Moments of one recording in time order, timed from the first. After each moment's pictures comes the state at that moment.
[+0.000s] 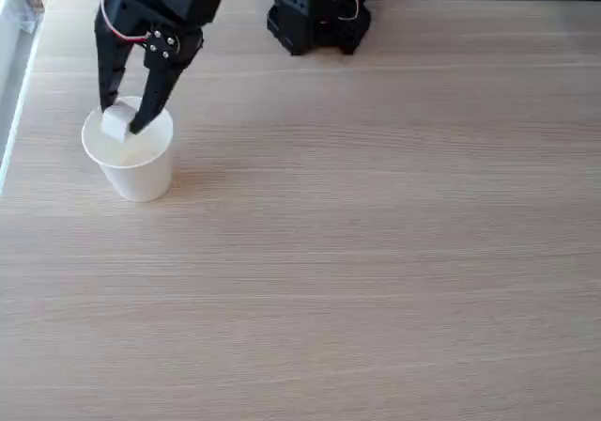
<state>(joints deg) 47.5 112.9 114.6 45.3 -104.3</state>
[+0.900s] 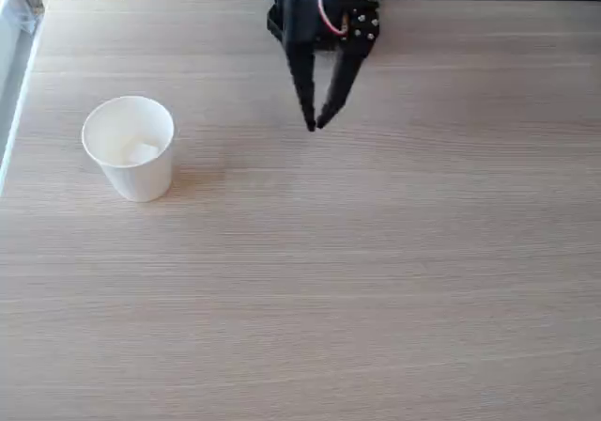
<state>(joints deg) 6.3 156.2 148.7 50.8 -95.6</state>
